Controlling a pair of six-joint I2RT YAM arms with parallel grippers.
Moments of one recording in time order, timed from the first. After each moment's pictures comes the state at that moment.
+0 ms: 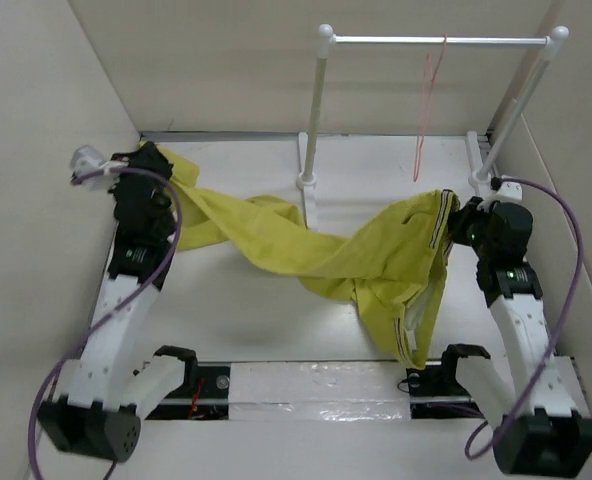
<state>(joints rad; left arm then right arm) -0.18 0.89 1.00 0.04 -0.62 -0.81 -0.04 0.76 0.79 -0.27 -0.07 0.26</state>
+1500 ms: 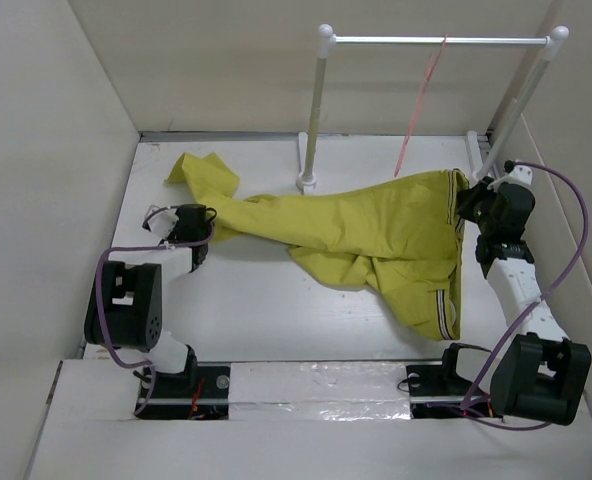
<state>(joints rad) -0.11 1.52 0.66 0.05 -0.50 -1.10 -0.19 1.12 0.75 0.12 -0.09 0.34</state>
